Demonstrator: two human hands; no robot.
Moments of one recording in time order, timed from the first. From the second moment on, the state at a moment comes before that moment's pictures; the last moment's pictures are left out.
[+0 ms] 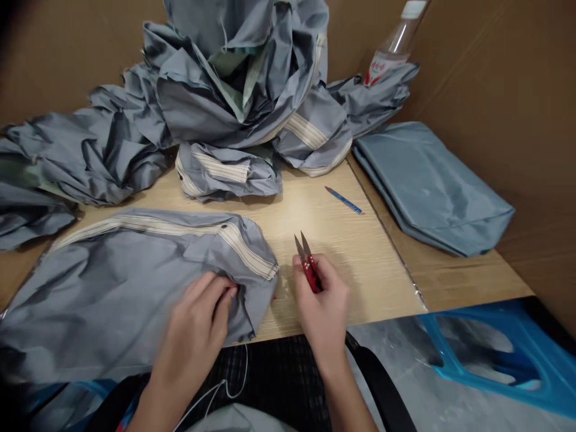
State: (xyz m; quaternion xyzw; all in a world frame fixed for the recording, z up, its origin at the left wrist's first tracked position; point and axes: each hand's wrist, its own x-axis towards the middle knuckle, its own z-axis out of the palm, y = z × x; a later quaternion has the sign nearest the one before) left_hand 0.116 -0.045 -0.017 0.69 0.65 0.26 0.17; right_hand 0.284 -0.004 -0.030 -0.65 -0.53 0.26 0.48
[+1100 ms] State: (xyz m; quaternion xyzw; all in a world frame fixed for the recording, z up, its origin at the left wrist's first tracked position) left_hand 0.127 -0.038 -0.005 0.64 0.66 0.30 0.27; right_hand 0.291 -0.008 -0.027 -0.53 -0.52 0.52 0.42
